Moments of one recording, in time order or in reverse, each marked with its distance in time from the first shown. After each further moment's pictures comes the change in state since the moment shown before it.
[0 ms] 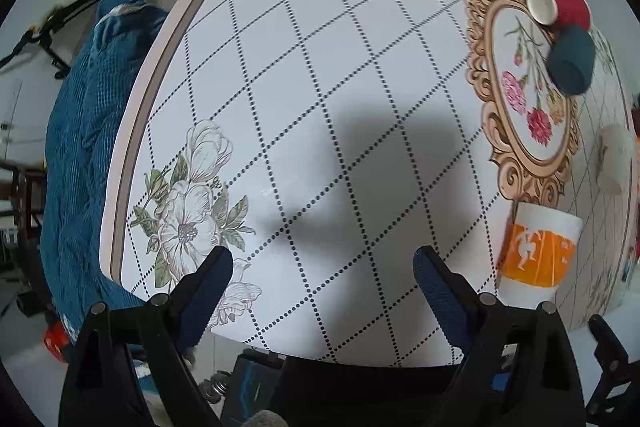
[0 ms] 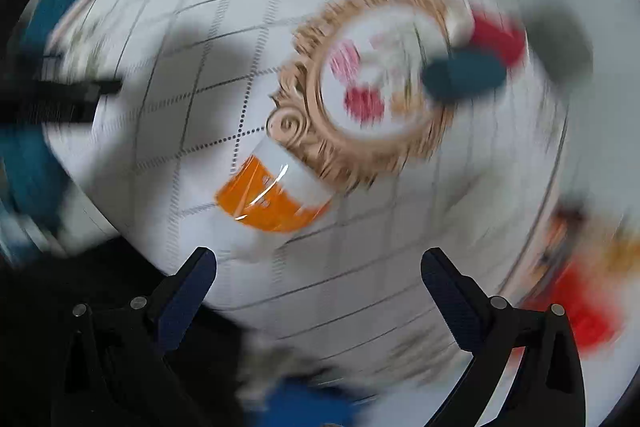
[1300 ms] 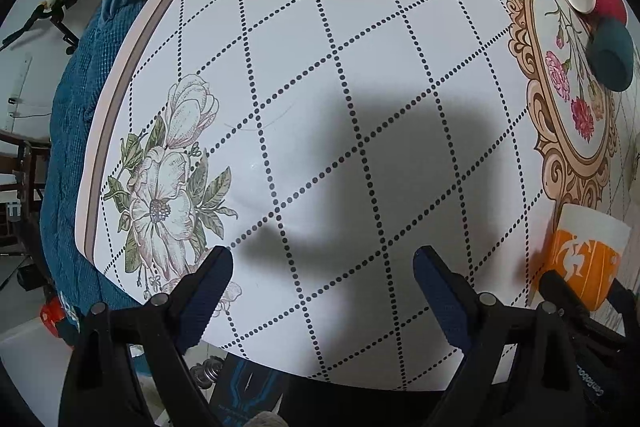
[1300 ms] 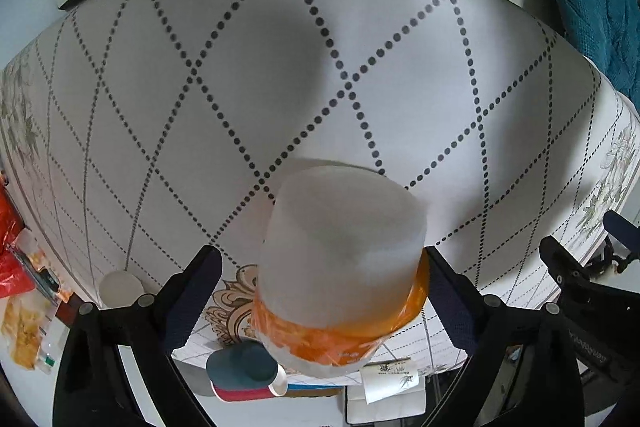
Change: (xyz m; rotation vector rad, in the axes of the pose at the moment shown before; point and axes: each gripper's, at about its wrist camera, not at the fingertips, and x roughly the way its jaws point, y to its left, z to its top) left arm 0.051 0.000 -0.004 -0.060 0.045 0.045; right arm 0.144 0.075 -0.080 -2.296 -0.061 -0.613
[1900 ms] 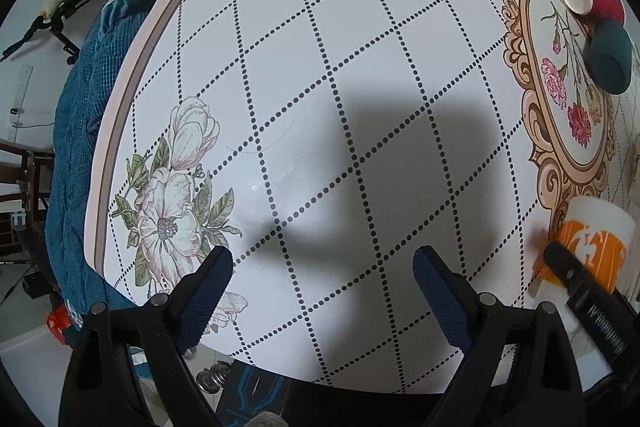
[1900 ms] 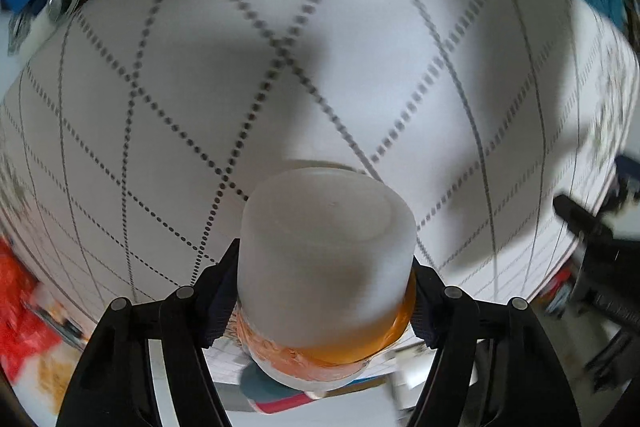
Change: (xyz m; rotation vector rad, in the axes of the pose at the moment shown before) left arm -0.005 -0.008 0.010 0.022 -0.015 0.017; right arm 0.025 -0.043 -0.017 0.260 0.017 0.037
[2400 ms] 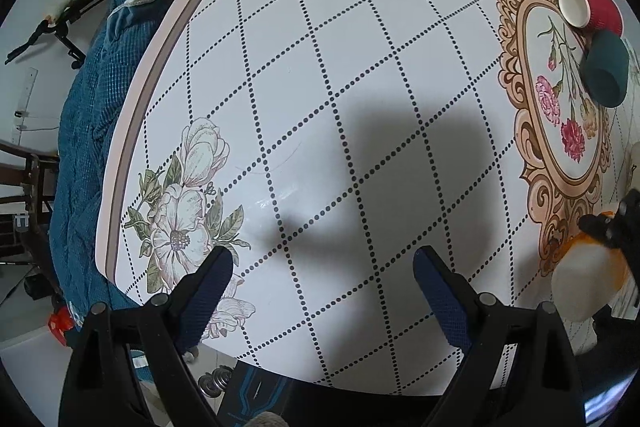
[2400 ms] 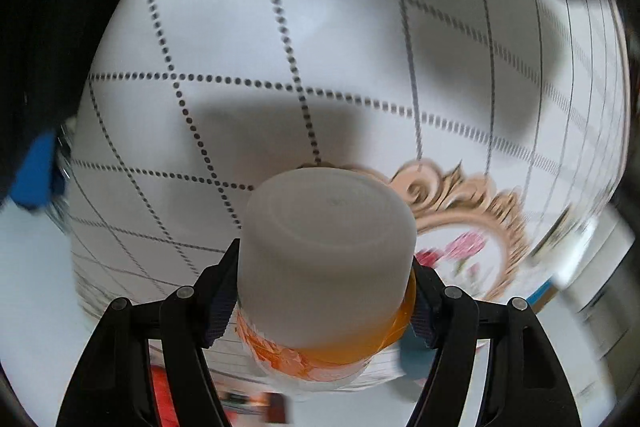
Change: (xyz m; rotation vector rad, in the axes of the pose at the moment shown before) left arm -0.009 0.008 0.010 0.000 -0.027 0.010; right arm 0.032 -0.077 -0.049 0.636 0.022 0.402
